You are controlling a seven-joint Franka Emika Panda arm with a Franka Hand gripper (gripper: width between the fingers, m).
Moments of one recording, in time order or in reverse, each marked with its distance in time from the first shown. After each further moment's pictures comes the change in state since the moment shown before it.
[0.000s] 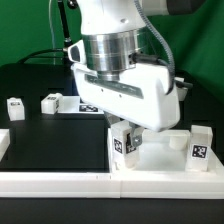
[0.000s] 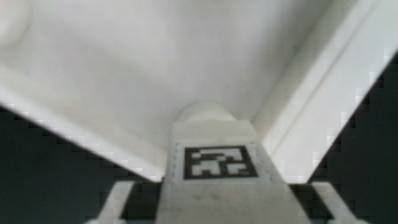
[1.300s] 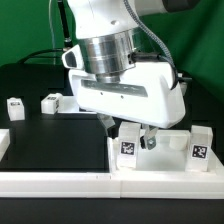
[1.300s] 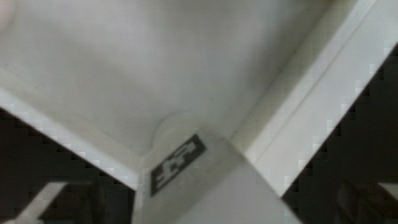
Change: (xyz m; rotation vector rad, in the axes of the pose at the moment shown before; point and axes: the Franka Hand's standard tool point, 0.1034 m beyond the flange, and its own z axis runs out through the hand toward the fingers) arm -0.001 -0.005 0.001 0.049 -0.044 -0.208
